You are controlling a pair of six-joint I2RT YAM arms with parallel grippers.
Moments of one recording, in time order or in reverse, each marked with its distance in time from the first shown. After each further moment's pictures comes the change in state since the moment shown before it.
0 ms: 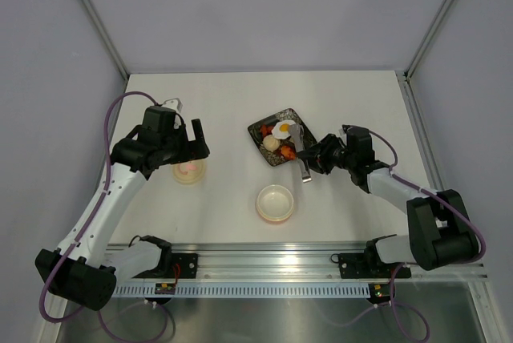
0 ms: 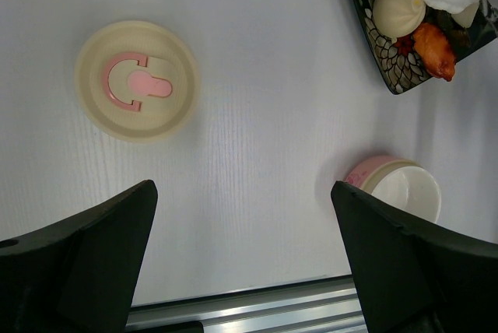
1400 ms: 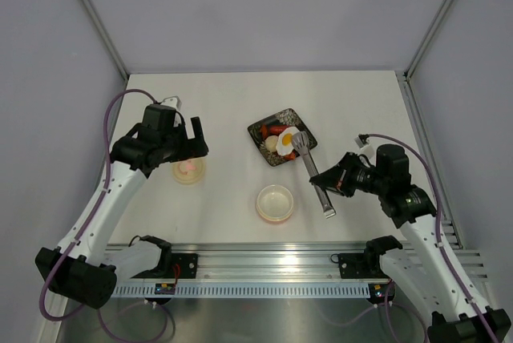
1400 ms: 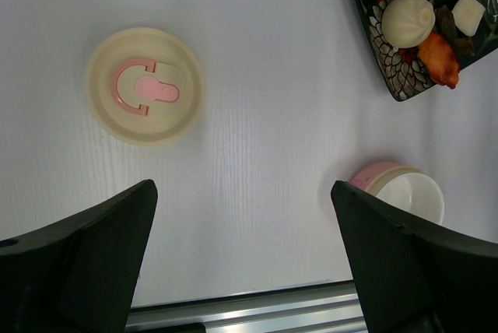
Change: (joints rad) left arm -0.001 0.010 0.018 -0.007 -0.024 0.002; right arm 0.001 -0.625 0.095 -0.674 -0.100 -0.237
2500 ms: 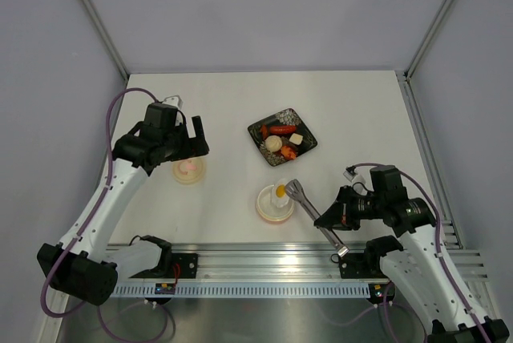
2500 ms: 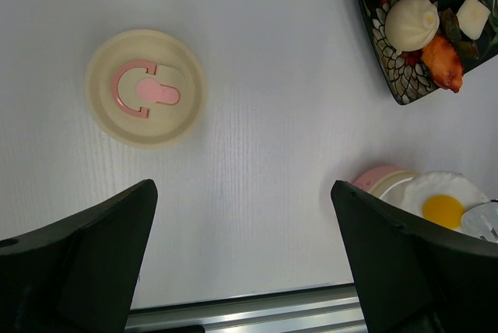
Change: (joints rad) left arm 0.000 0.022 0.008 0.008 -0.009 -0.003; right arm 0.005 -0.132 -0.093 -0.468 -0.190 -0.262
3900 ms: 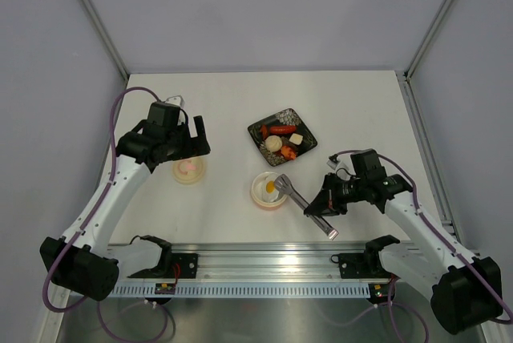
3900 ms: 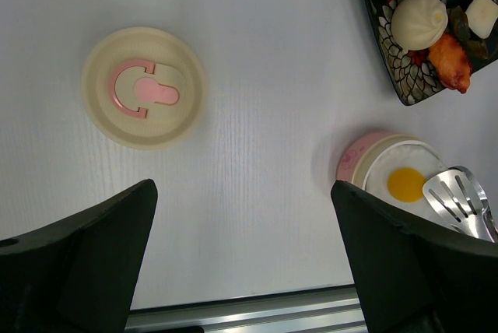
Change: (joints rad) left arm -0.002 0.033 0.000 0.008 -0.001 -0.004; right arm 0.069 0.337 0.015 0.246 0.005 -0.048
